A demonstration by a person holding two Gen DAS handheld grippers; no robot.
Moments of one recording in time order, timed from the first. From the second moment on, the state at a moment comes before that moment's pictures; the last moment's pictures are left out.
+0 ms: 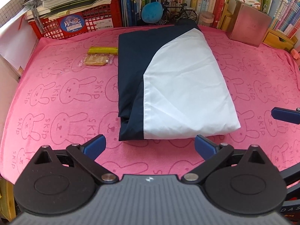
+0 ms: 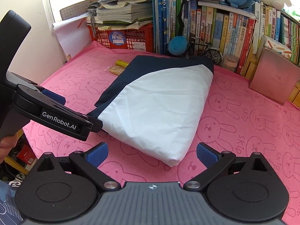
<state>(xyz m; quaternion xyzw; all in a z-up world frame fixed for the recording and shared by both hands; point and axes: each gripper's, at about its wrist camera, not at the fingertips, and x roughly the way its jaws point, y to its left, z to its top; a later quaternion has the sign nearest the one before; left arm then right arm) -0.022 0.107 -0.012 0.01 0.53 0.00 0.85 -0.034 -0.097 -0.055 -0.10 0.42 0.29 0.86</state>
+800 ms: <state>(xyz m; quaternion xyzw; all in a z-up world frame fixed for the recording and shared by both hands) -0.018 0.104 -0.029 0.03 0.56 -0.01 0.83 -0.029 -0.093 -0.062 -0.08 0.41 0.28 0.86</state>
